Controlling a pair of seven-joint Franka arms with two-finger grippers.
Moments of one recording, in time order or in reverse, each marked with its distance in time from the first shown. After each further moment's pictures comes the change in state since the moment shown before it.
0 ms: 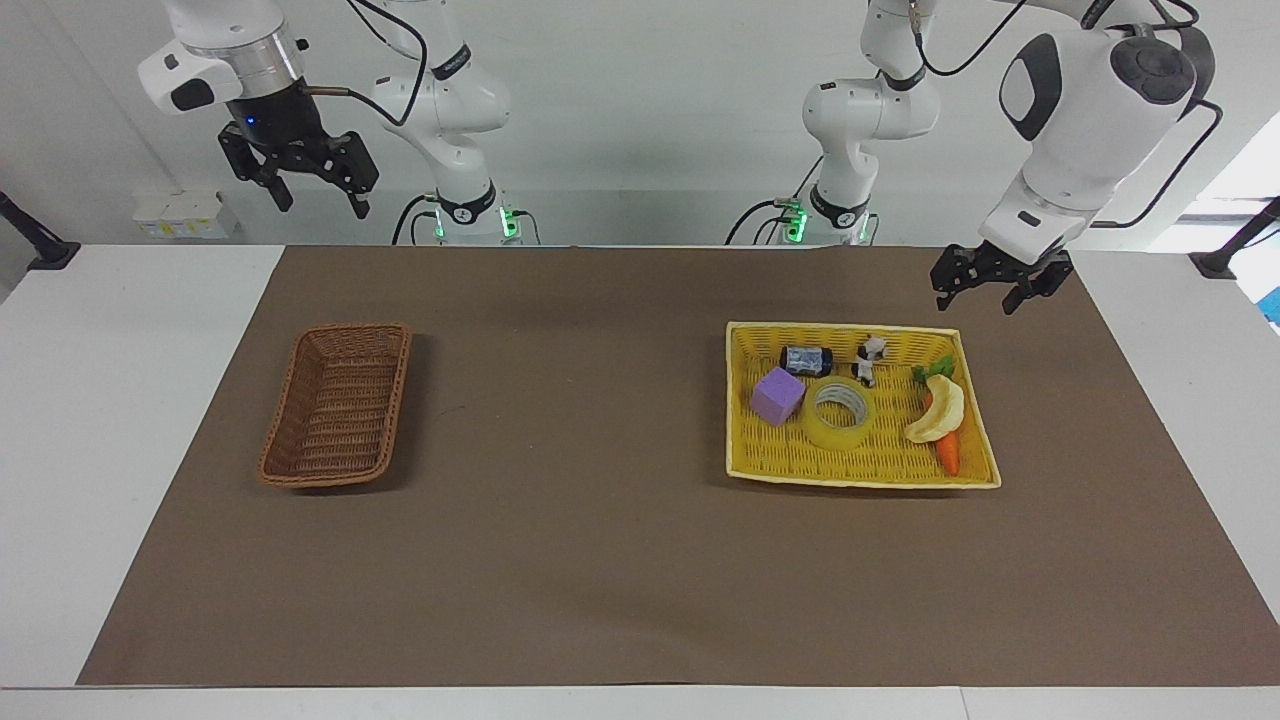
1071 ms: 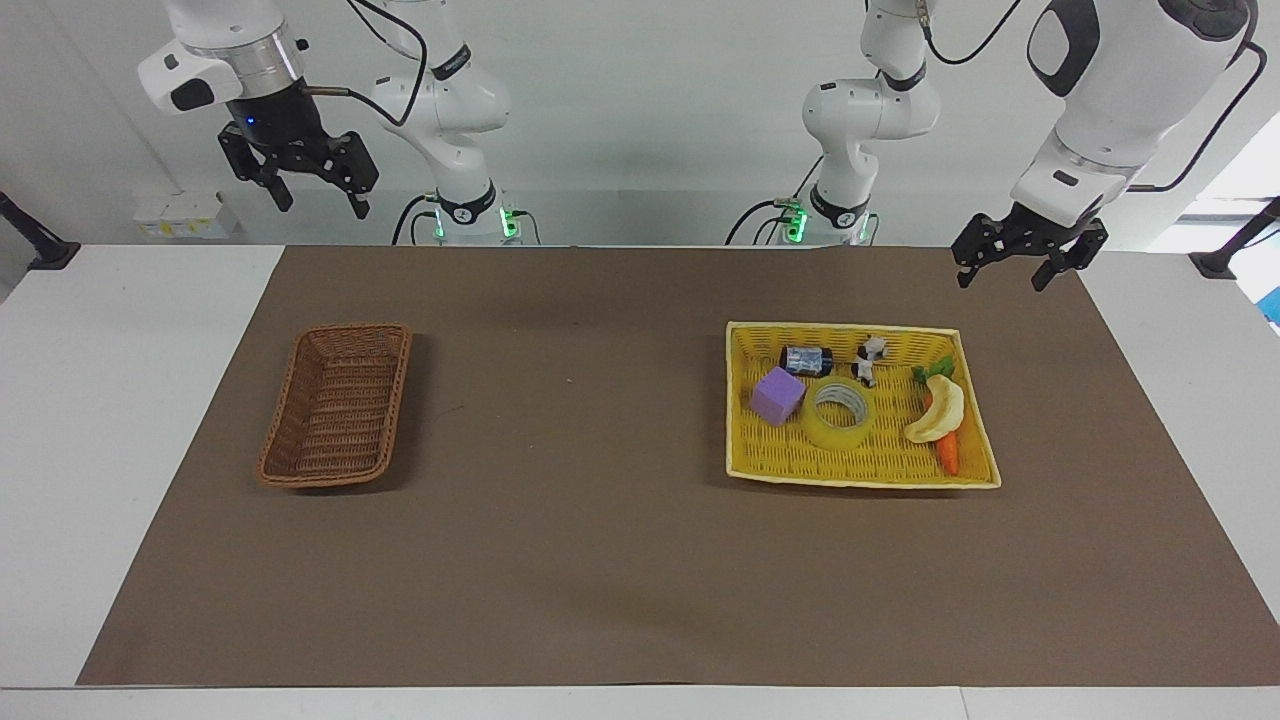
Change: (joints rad) left arm 0.072 -0.033 0.007 0.359 0.007 -0.386 0.015; right arm 0.000 0.000 0.000 0.000 0.000 0.000 0.000
